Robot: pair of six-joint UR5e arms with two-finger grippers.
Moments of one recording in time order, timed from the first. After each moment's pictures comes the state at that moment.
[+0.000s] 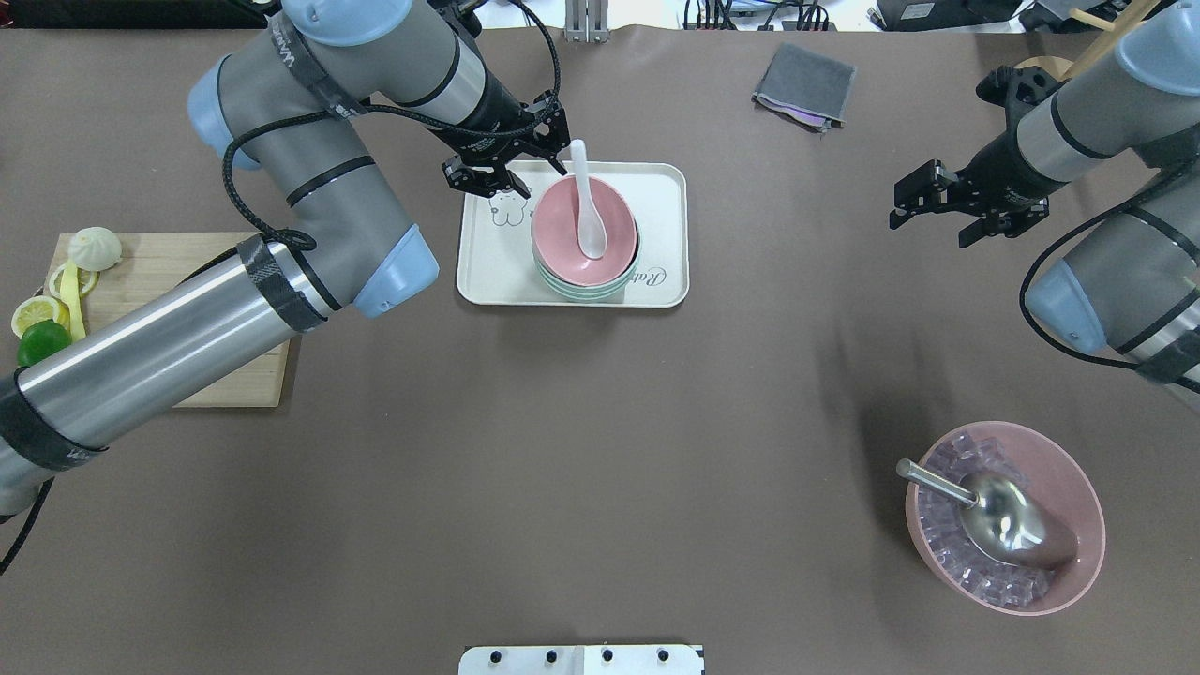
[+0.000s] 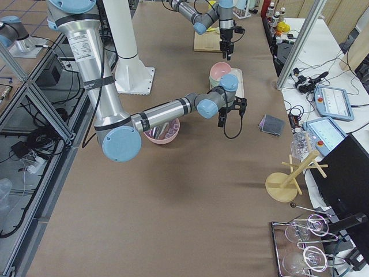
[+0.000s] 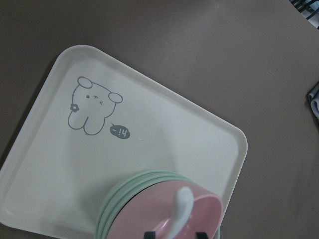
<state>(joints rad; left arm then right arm) -0.80 -2.43 -1.35 -2.05 -2.15 -1.62 1.03 -1.27 1.60 -1.20 2.31 1.02</state>
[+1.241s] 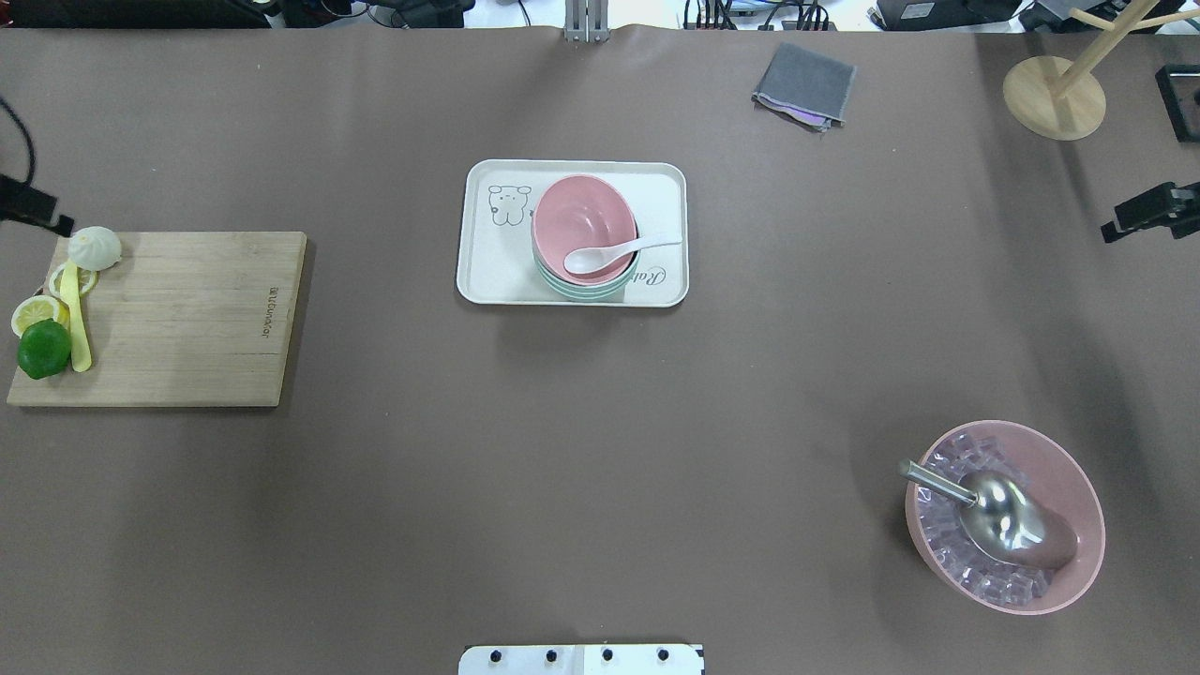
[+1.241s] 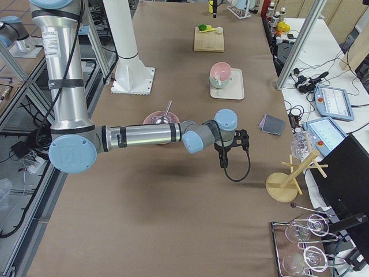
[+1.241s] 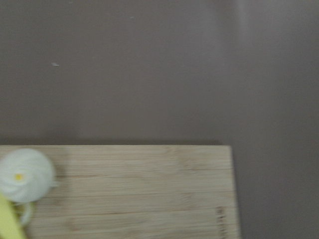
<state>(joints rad) -1.27 -1.59 -1.69 -1.96 -2.34 -0.44 1.32 -1.51 1.55 -1.20 2.35 0.32</state>
